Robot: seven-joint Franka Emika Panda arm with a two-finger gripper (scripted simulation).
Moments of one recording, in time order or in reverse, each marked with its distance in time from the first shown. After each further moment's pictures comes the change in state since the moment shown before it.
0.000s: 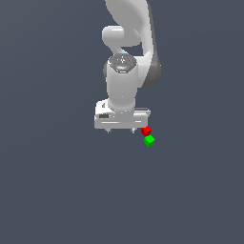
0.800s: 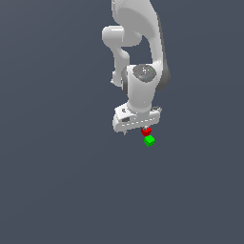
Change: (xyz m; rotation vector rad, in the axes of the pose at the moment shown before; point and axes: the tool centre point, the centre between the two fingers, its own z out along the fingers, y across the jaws) arm -0.032 -0.068 0.042 0.012 -0.007 -0.213
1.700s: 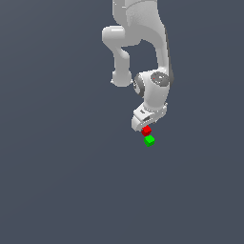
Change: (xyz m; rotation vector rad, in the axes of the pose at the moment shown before) arm -0.051 -0.094 0.060 0.017 -0.014 -0.301
